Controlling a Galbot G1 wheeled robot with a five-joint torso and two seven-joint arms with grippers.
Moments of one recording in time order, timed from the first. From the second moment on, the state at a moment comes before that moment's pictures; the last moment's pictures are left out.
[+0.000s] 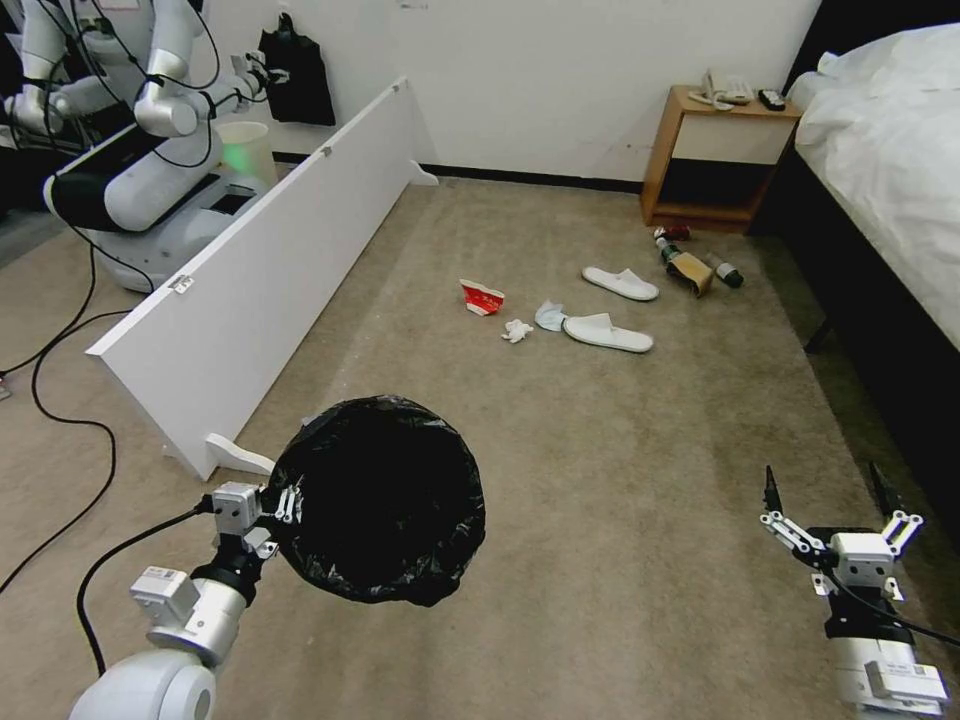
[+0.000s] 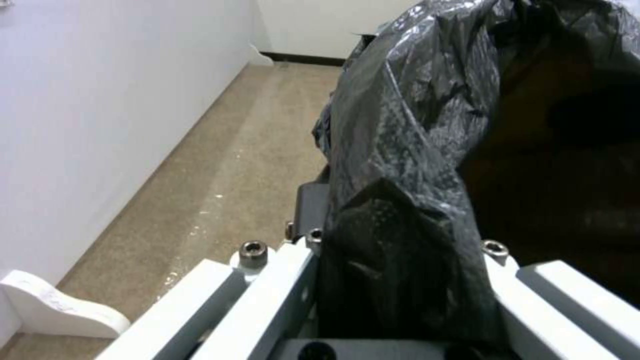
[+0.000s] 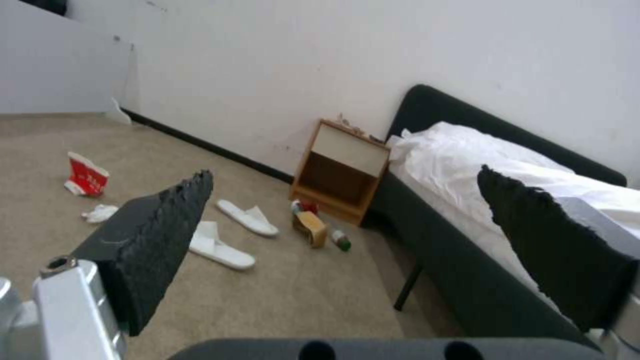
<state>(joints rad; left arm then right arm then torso) 1.61 -1.35 -0.76 -2.16 -0.35 0.14 0.25 -1.67 1.50 0.97 2.01 -0.06 0.43 -0.09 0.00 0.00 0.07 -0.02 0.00</state>
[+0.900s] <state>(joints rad) 1.61 -1.35 -0.76 -2.15 -0.36 0.14 0.25 -1.66 1.51 0.97 2.02 -0.03 0.41 -0.11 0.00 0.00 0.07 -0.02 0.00</state>
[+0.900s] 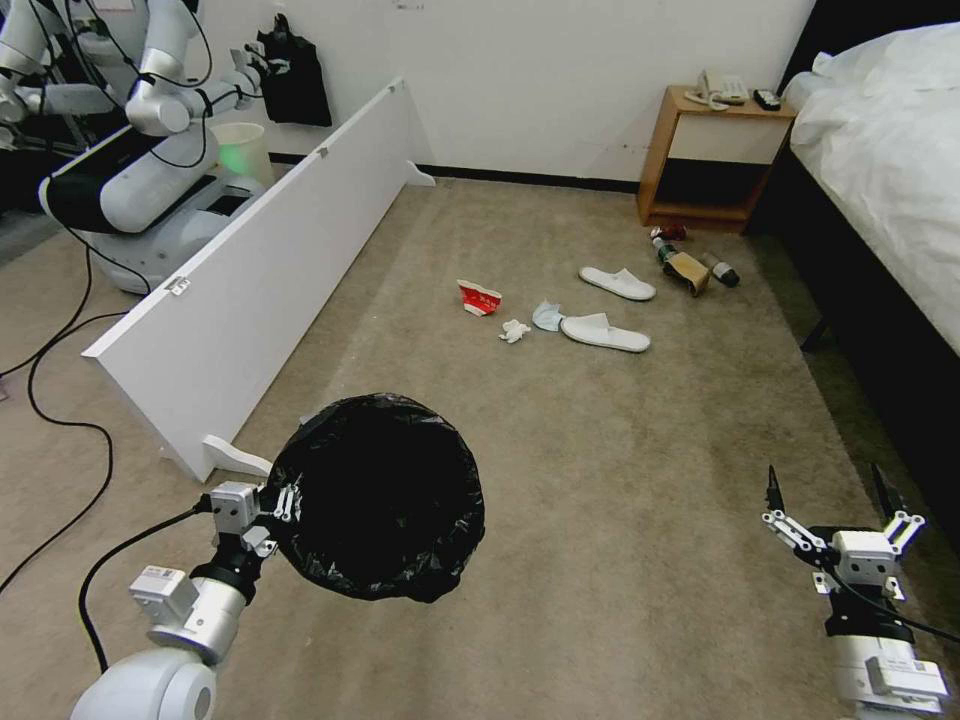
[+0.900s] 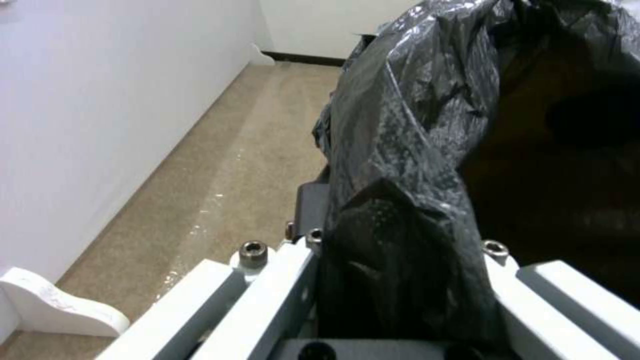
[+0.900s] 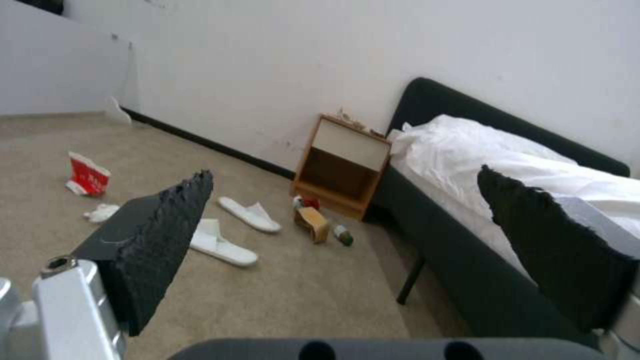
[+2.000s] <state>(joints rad) 1.62 -1.34 -0.77 -2.15 -0.38 0.14 0.25 -1.67 1.52 0.97 2.02 -0.03 0.42 -0.11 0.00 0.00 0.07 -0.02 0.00</state>
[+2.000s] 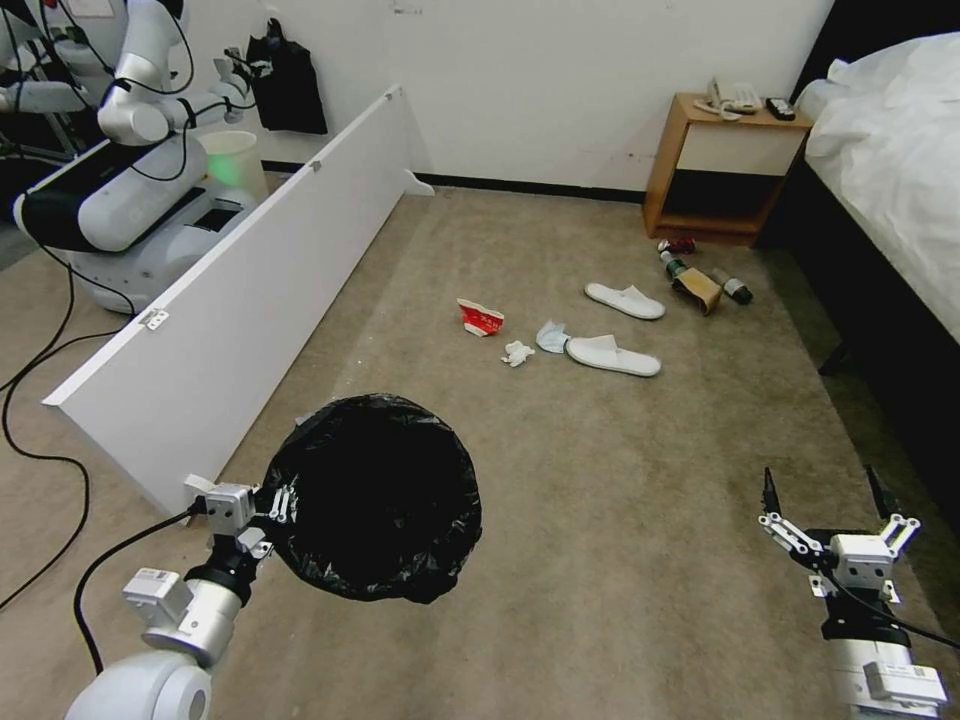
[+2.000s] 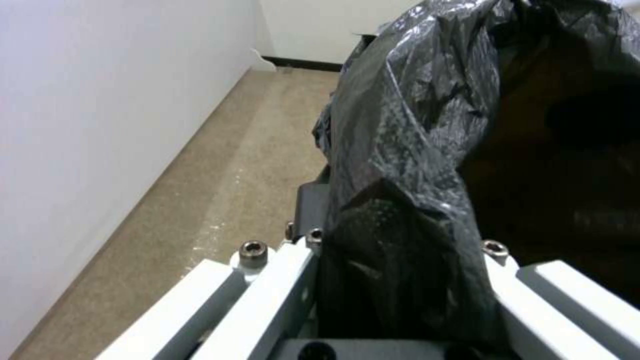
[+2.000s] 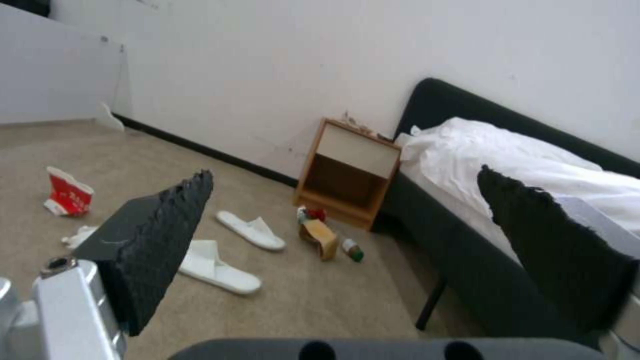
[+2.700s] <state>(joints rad) 1.62 -1.34 -0.77 -2.15 -0.37 0.13 0.26 -1.67 1.52 0.97 2.02 -0.03 0.42 -0.11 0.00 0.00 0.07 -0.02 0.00</state>
